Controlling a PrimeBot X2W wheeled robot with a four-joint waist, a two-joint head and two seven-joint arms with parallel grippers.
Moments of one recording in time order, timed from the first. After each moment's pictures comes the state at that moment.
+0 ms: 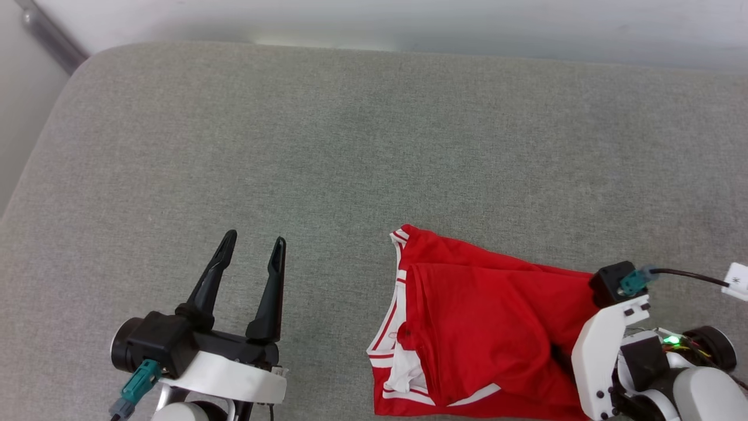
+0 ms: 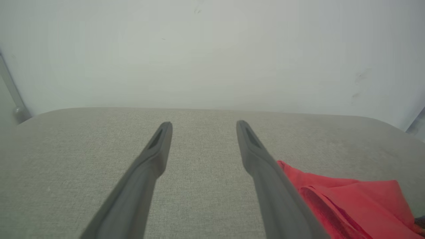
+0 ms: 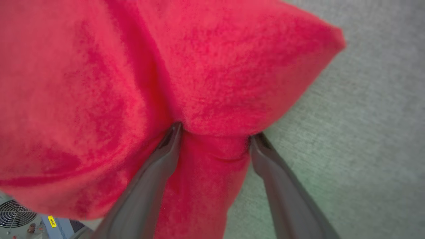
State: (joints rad) left arm -0.05 0.15 -0.15 -0.08 -0.28 -0.13 -0.26; right arm -0.11 -0.23 0.17 0.00 0.30 0.13 0.90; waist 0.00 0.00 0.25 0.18
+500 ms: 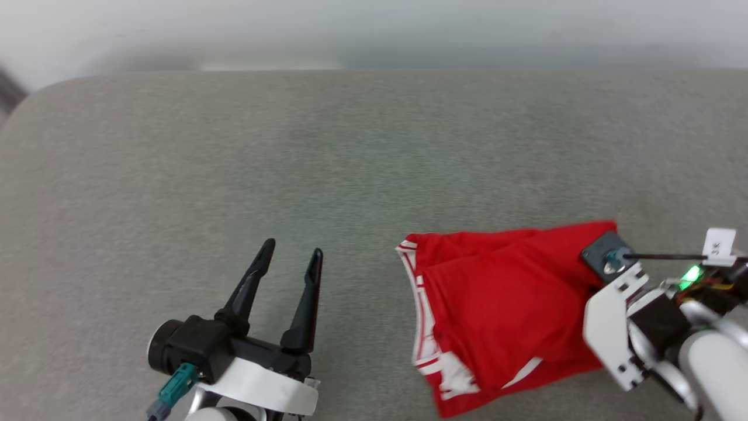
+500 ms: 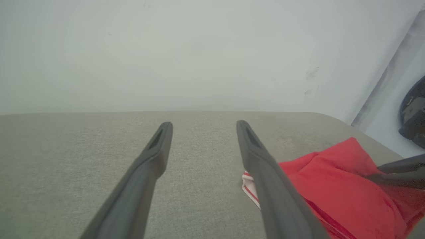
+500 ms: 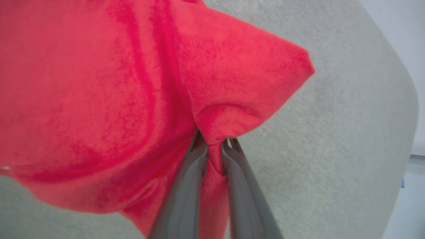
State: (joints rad) left arm -0.04 0.12 -0.22 -0.06 -0.27 -0.13 -0.26; right arm -0.28 -0.48 0.40 -0.01 0.14 0.13 0.77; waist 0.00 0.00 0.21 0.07
